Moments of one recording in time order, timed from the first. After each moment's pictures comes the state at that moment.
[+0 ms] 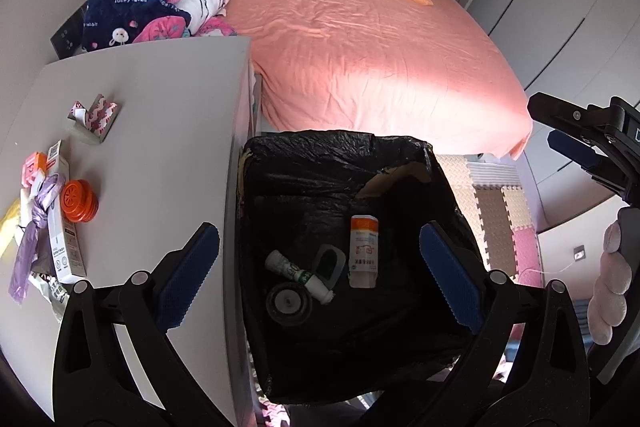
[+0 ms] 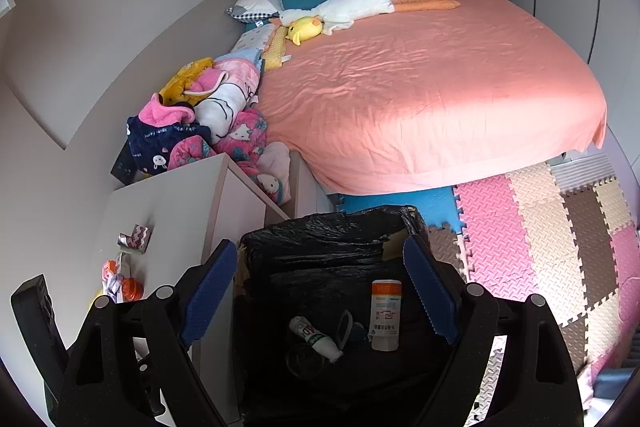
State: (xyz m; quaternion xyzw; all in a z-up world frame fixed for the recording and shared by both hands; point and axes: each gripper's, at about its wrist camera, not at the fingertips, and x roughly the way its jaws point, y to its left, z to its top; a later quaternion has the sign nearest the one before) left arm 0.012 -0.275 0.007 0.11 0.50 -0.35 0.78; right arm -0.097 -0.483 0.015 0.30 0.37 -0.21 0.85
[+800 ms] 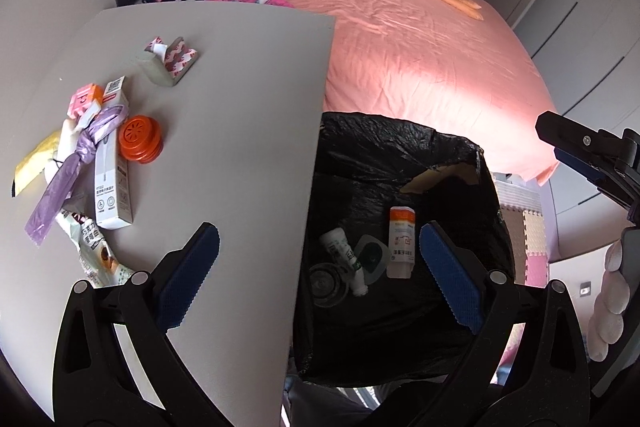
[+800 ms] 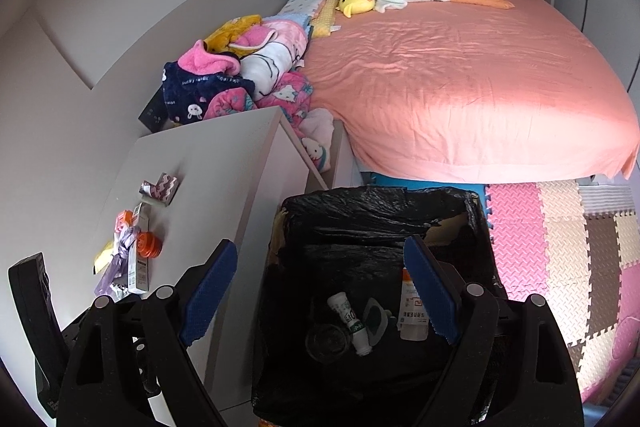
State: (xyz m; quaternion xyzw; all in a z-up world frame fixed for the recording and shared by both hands) left arm 0.027 -0.209 -0.007 0.07 0.53 -0.27 0.80; right arm -0.050 -0.421 -0.002 0.26 0.42 -0.12 0.86
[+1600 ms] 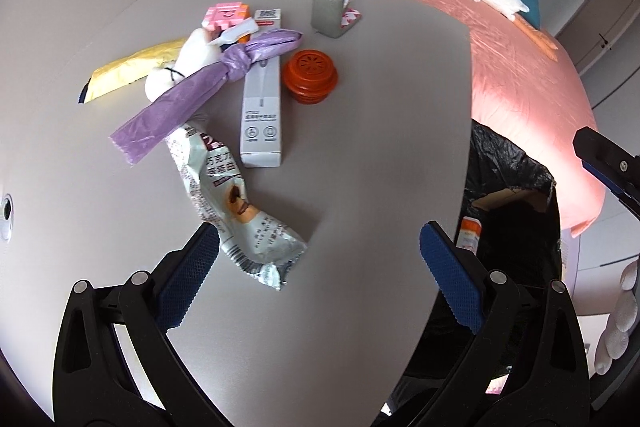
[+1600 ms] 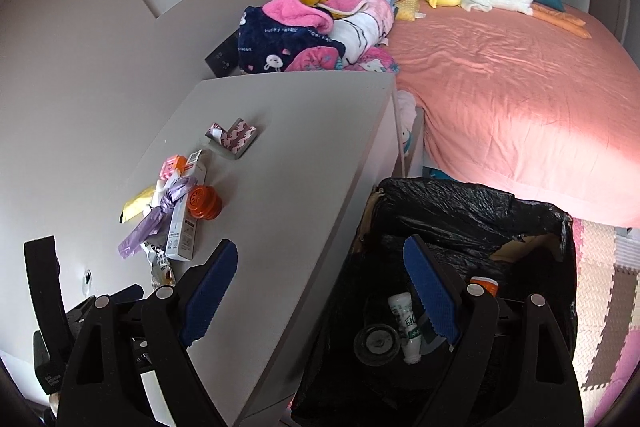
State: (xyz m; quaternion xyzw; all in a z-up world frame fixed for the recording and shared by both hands) left arm 0.049 -0.101 -0.037 0.02 0.56 -0.13 0.82; right arm 0.011 -0.327 -0.018 0.19 0.44 0.00 0.88
